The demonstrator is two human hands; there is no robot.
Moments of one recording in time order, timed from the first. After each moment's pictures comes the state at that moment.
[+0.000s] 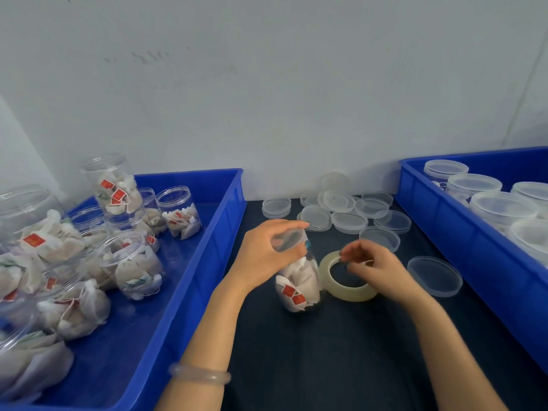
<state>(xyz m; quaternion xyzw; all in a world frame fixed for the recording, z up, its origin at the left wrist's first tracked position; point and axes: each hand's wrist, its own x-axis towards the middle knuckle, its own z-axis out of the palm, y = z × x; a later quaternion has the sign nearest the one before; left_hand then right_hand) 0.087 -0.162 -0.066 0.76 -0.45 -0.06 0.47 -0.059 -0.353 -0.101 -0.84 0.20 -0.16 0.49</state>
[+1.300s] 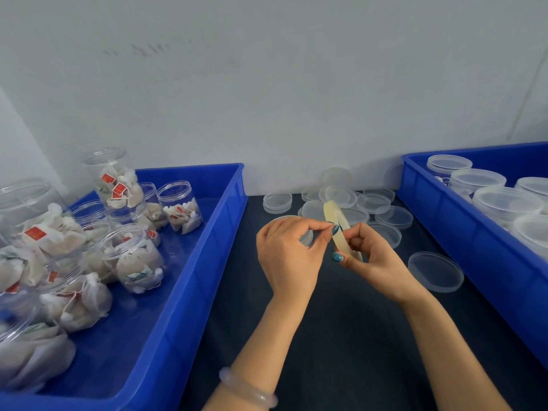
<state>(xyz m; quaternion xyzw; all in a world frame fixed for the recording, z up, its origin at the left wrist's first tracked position) 0.026 -0.205 -0.081 0.74 -0.34 0.32 0.48 -0.064 -0.335 -0.091 -0.77 0.05 -0.21 0.59</state>
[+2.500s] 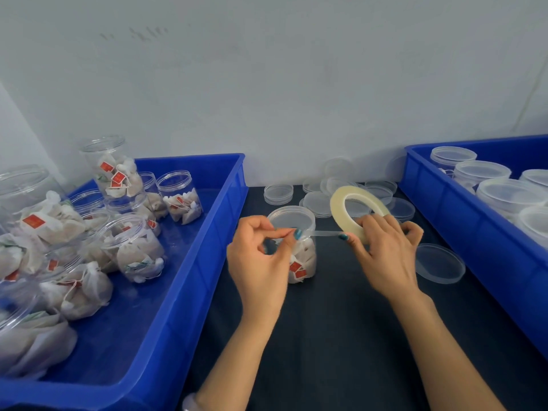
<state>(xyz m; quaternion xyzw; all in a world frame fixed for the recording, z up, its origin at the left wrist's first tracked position) 0.023 -0.155 -0.086 0.72 -0.25 0.22 0.61 -0.055 -0.339 -0.112 -0.90 0.22 -0.37 0.08</state>
